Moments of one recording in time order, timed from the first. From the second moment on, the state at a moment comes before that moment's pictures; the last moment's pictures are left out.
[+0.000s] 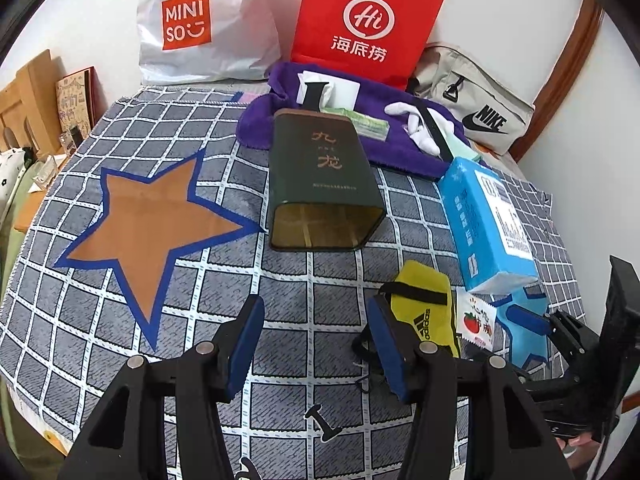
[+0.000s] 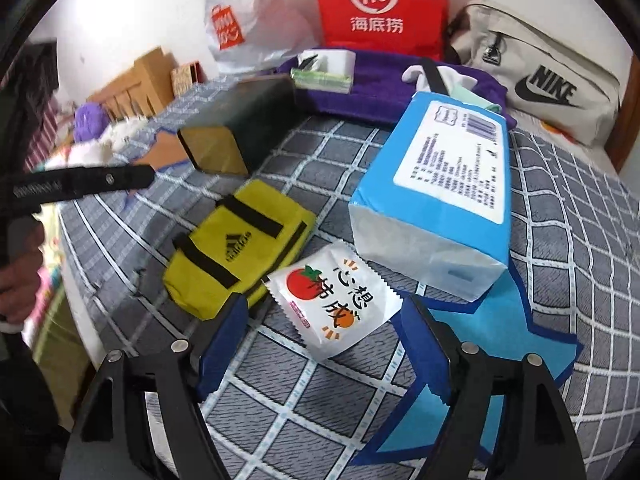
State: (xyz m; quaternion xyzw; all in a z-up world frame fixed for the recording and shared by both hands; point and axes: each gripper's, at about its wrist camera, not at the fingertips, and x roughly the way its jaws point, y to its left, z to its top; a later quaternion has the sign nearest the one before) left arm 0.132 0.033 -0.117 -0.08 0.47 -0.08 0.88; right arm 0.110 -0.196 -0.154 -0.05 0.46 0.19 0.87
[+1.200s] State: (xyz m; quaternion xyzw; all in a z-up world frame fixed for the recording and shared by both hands) left arm 0.123 0.016 -0.127 -0.06 0.49 -0.10 0.87; right arm 0.084 -0.230 -0.162 -0.03 0.47 0.18 0.86
